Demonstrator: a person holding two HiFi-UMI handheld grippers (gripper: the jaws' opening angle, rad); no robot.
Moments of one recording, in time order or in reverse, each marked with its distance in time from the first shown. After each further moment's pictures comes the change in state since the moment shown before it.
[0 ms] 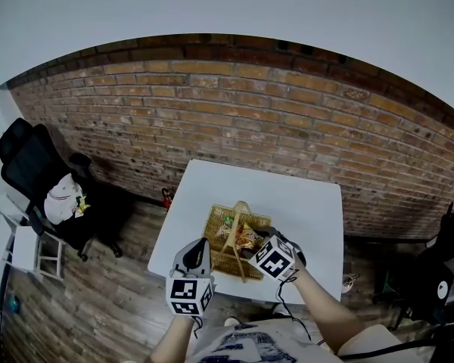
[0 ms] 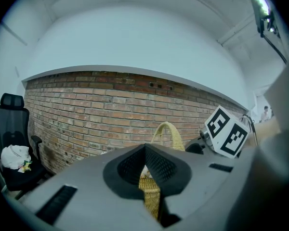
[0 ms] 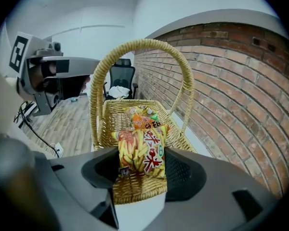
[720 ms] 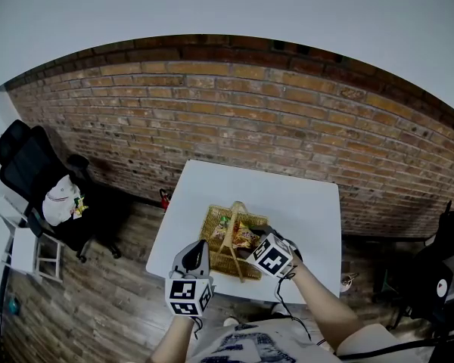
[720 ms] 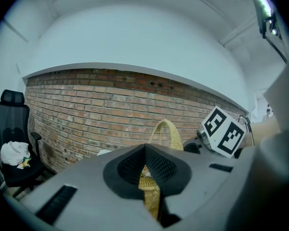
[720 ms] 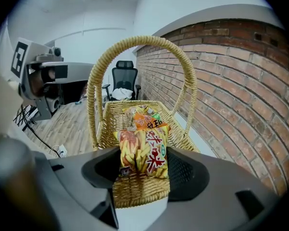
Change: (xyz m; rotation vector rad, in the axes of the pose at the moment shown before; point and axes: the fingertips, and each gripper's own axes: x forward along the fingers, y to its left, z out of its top) left arm 0.001 -0.004 -0.007 -0.023 0.012 -0.002; right arm 0.004 0.002 0.001 0.002 -0.024 0.049
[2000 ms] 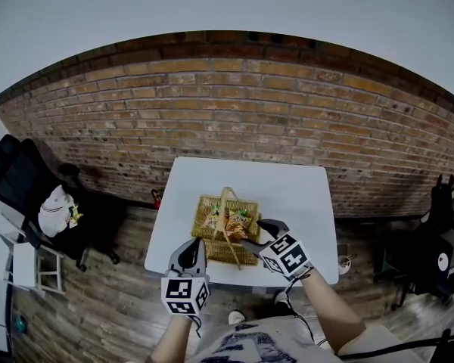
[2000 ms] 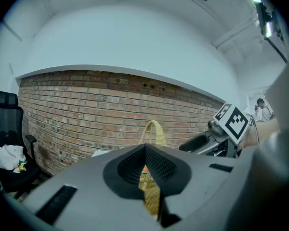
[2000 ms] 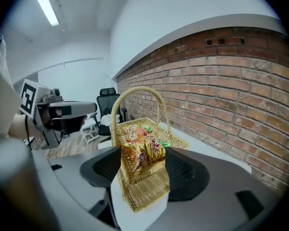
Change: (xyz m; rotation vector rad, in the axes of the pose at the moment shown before) left arm -0.028 -0.017 -0.001 0.034 -0.001 -0.074; right arm -0.067 0.007 -0.004 0.304 -0.262 -0.116
